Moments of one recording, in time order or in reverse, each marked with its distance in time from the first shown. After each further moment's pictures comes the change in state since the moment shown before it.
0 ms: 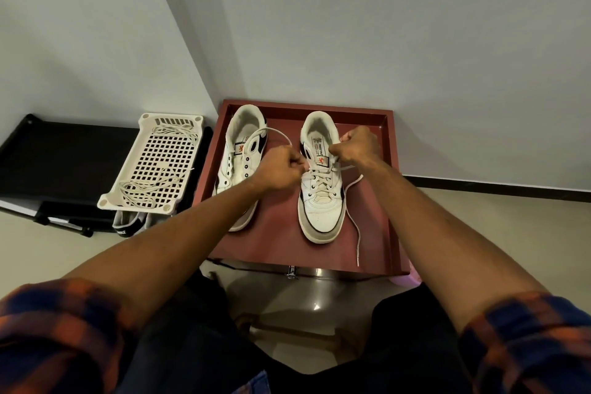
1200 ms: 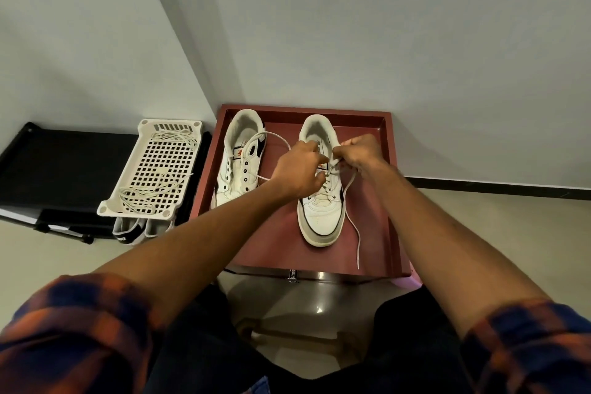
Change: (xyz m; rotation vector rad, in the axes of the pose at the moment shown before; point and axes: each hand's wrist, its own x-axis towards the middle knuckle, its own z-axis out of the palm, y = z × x) left_hand 0.006 0.028 0.018 0.423 0.036 0.229; right_hand 0.015 0.018 0.008 0.342 -0.089 0.130
